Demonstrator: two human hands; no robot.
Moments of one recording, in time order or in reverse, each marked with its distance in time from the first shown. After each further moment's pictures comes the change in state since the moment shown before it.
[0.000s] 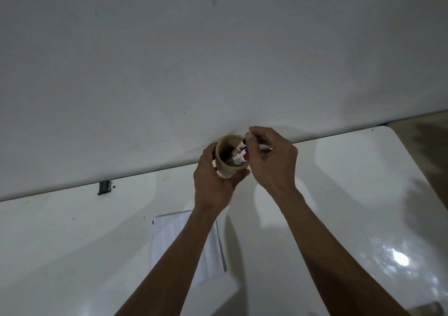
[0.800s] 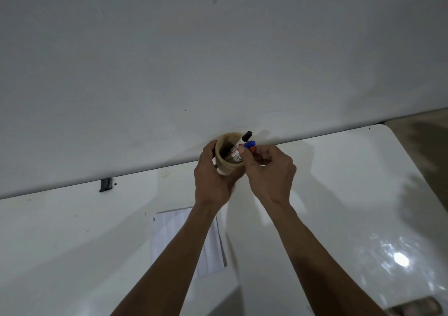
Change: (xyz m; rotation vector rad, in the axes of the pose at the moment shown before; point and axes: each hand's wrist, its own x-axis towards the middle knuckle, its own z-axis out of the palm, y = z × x) left_hand -0.003 0.007 -0.002 -0.084 -0.028 -0.003; right_hand -0.031 -0.004 -0.001 0.019 0.062 0.223
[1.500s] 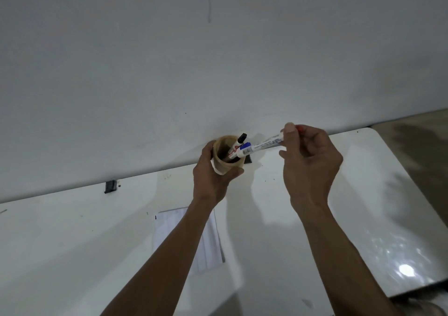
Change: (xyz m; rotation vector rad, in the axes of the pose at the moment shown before) left_hand -0.006 0.014 -0.007 0.023 -0.056 -0.101; right_hand -0.008 -0.051 -0.070 0.387 0.210 0.012
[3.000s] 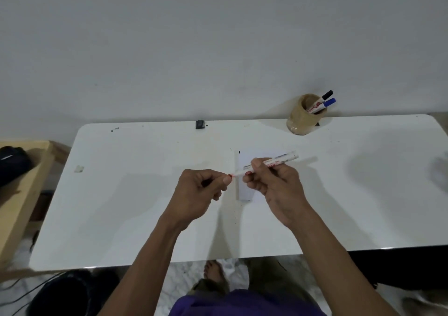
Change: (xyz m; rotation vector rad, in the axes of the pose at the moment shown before) left_hand -0.194 -0.054 -0.251 -0.047 -0.091 -0.148; right_hand -0.253 0.022 0.045 0.192 -0.715 0.548
